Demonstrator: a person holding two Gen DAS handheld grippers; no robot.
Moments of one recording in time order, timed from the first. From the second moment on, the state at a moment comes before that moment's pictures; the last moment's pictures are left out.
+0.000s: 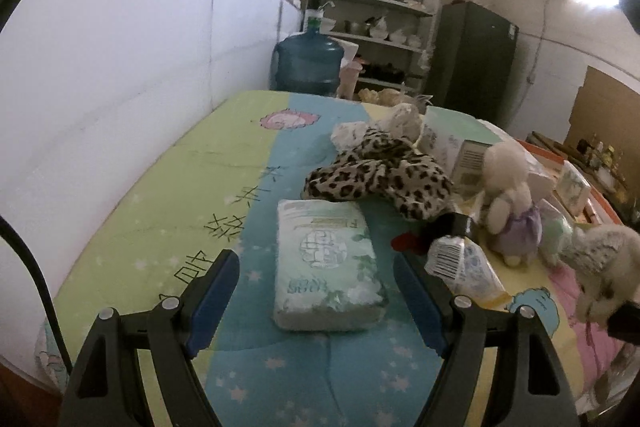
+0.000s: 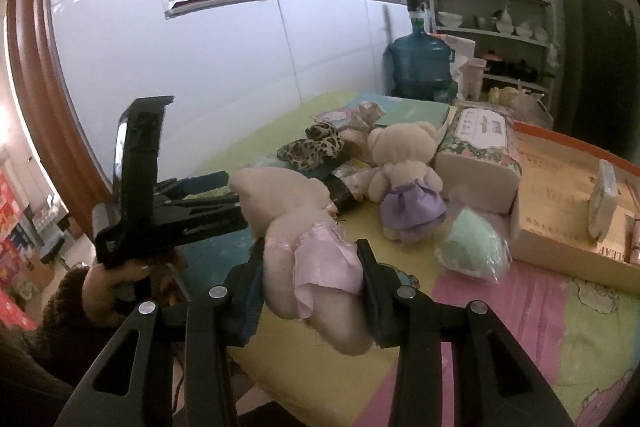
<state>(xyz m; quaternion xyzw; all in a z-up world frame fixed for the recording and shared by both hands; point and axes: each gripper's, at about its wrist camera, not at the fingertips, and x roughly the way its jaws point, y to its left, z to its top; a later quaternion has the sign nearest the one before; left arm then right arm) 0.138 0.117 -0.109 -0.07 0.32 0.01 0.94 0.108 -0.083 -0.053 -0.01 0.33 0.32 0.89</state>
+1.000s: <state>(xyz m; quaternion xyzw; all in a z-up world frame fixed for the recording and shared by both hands) 0.117 0.120 -0.097 -0.09 0.31 0.01 0.95 0.106 -0.091 -0.051 0.01 0.32 0.33 0.89</state>
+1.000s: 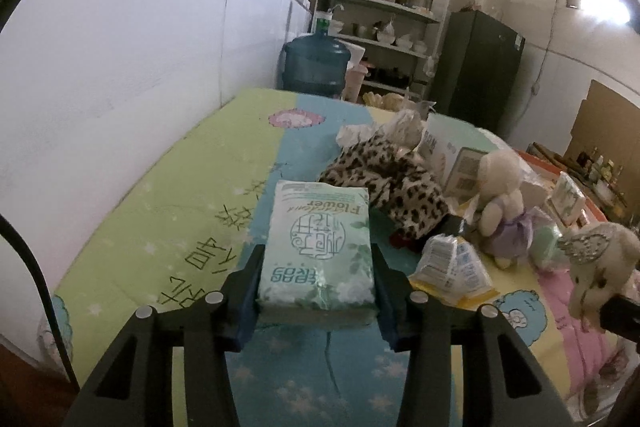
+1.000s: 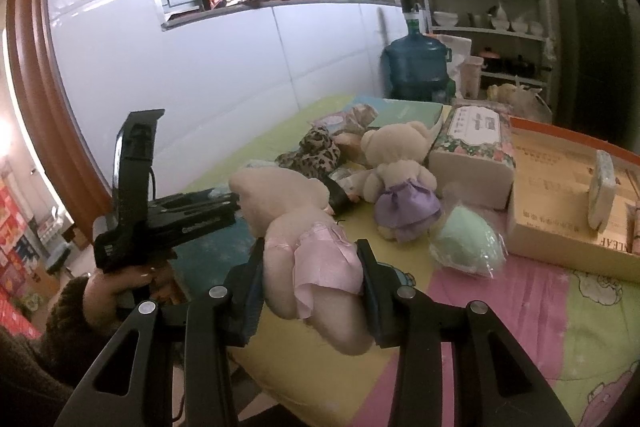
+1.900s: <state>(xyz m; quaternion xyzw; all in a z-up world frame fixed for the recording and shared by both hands) 0.111 0.022 -0.019 -0.02 0.23 -0.09 0.97 0.088 -0.168 -0.018 0.05 0.27 0.26 0.93</state>
